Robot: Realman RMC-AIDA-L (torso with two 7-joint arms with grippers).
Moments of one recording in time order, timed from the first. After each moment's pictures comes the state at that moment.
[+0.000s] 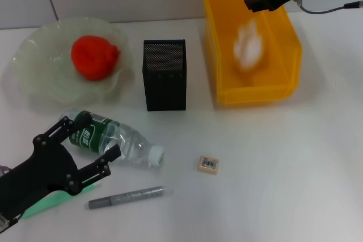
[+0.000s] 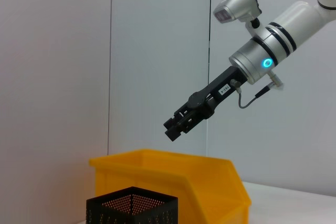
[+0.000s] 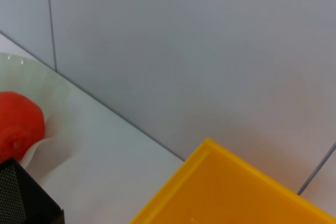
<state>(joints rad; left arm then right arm) -0.22 -2.06 1.22 0.40 1.16 1.53 -0.71 0.75 2.07 -1.03 -1.20 -2.59 -1.12 2.28</state>
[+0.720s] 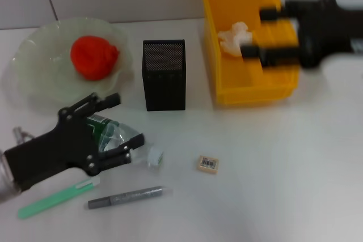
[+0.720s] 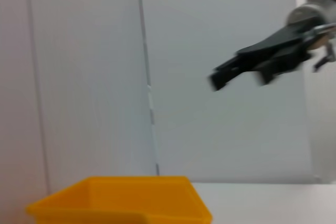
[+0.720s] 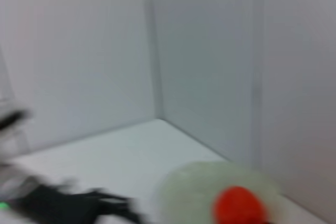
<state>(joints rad) -0.30 -2.05 1.21 0.54 1.29 1.54 -0.77 0.18 2.08 -1.08 -1.77 -1.79 -1.52 2.07</state>
